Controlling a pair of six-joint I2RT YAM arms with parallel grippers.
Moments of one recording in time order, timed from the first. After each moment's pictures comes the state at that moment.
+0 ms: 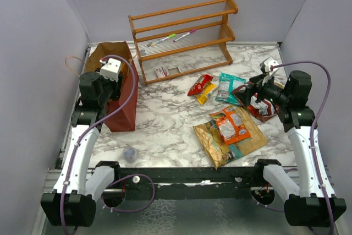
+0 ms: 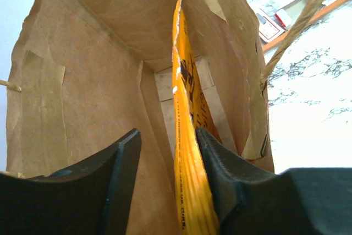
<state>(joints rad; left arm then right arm) -0.04 0.92 0.89 -0.32 0.09 0.27 -0.05 0.88 0.94 -0.39 -0.72 -0.25</state>
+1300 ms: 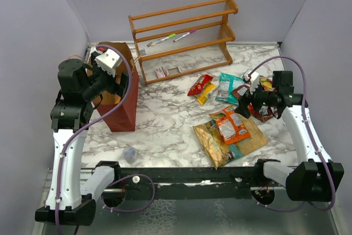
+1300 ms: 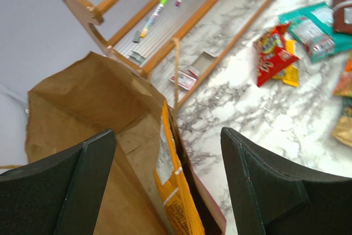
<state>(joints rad) -0.04 0.92 1.30 -0.63 0.48 0.31 -0.05 1.12 0.96 -0.73 -0.66 -0.65</state>
